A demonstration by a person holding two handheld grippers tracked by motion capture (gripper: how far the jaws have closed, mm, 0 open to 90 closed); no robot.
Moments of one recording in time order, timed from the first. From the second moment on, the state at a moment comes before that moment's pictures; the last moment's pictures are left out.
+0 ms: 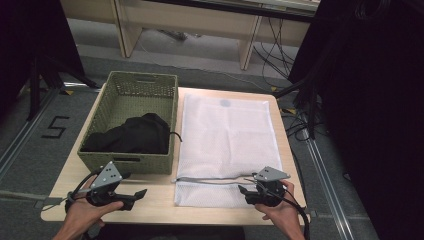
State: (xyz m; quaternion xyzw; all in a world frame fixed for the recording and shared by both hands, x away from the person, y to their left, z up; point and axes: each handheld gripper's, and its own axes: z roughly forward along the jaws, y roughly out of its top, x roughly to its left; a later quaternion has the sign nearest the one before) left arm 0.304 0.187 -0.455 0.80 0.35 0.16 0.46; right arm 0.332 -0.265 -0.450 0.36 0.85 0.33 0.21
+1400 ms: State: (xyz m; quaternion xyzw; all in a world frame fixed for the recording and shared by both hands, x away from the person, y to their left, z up) left arm 0.305 0.185 -0.457 0.81 0.34 0.15 0.45; right arm 0.418 -0.227 -0.491 0.30 0.90 0.27 0.15
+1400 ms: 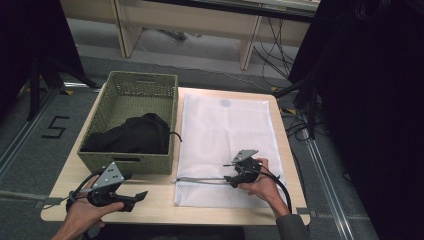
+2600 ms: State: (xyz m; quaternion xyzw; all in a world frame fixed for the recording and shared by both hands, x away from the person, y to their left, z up) left arm 0.304 0.185 -0.456 0.81 0.34 0.15 0.45; right arm 0.420 -0.217 -0.468 0.23 0.91 0.29 0.19
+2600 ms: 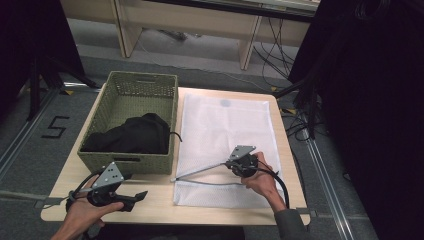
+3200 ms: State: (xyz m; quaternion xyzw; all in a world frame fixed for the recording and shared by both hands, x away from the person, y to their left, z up) left arm 0.306 0.188 -0.454 0.81 0.34 0.15 0.45; right arm 0.425 -0.213 -0.402 0.22 0.87 0.33 0.29
